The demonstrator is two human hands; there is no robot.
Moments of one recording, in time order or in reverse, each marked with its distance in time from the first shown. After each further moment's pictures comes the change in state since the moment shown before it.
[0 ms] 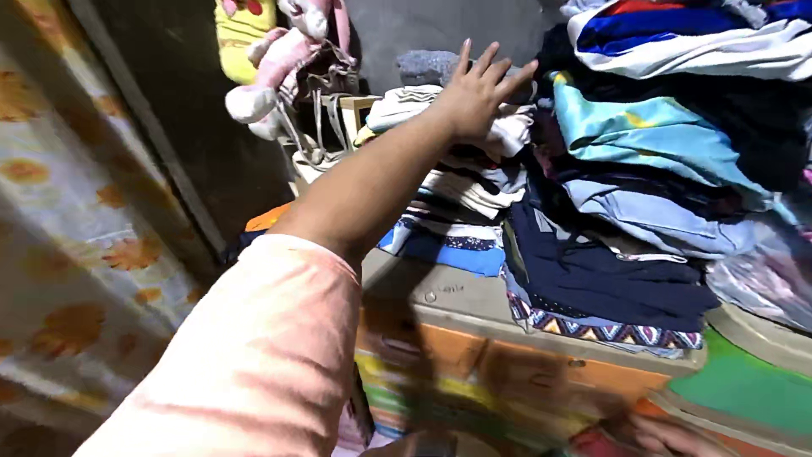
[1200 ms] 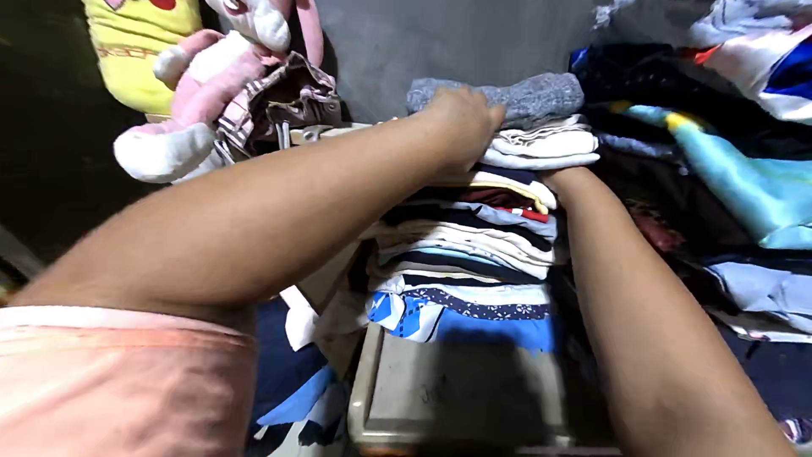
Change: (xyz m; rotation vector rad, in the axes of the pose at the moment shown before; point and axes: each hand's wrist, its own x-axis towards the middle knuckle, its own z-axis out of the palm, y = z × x) left_hand -0.009 -0.099 -0.003 0.109 -0.240 0.022; right_hand 0.498 -0.039 -0.079 -0.562 0.537 0.339
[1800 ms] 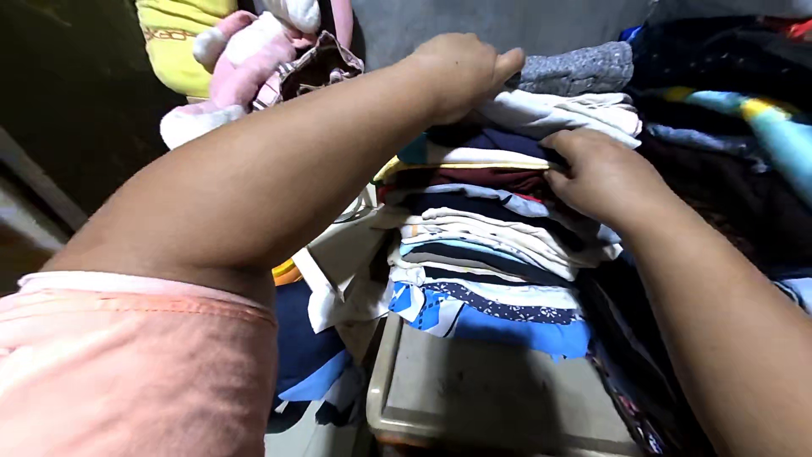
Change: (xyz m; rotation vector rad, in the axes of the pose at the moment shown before) left_hand -0.006 -0.054 -0.001 0.021 0.060 0.059; right_hand -0.052 -0.028 -0.033 -0.119 0.058 -0.471
